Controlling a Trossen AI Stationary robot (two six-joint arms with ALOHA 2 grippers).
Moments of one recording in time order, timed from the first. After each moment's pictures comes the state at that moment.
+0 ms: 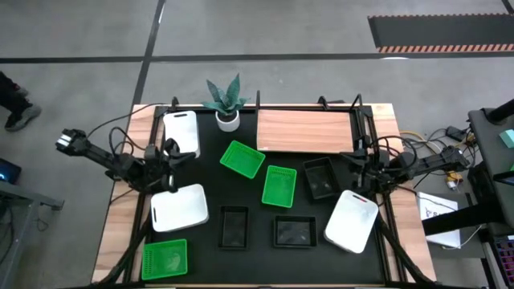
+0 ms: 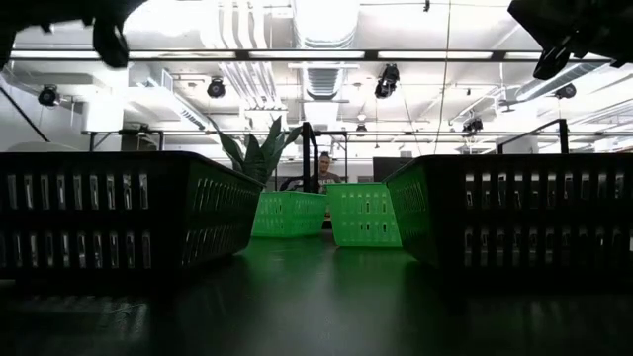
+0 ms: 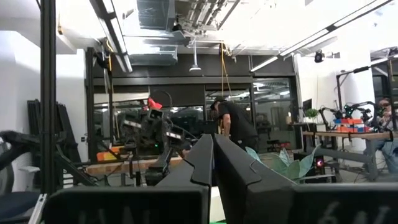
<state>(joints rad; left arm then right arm) -0.42 0.55 0.19 0.82 -0.65 -0.07 0.24 0.16 0.03 0.59 0.39 -0.15</state>
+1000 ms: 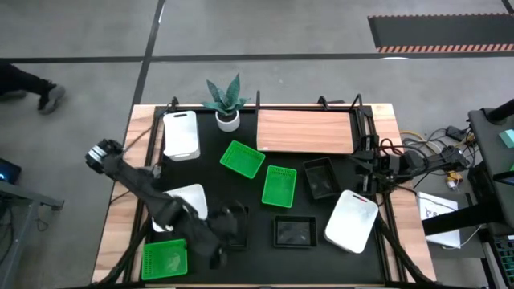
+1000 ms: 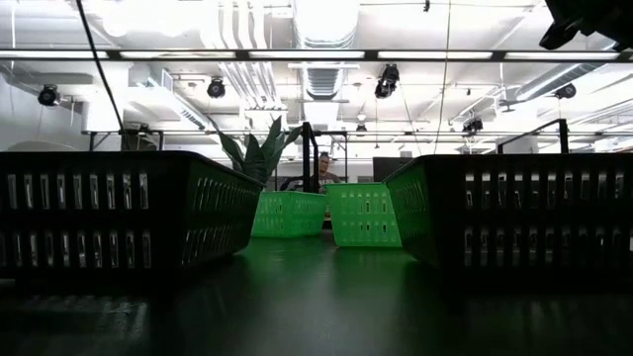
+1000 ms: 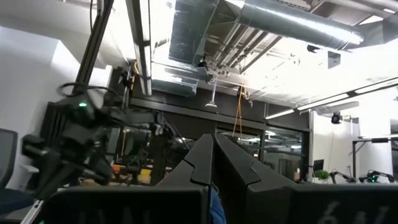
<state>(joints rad) -0.65 1.59 1.41 -0.61 -0.31 -0.75 0.24 0.16 0.03 0.72 0.24 -0.37</state>
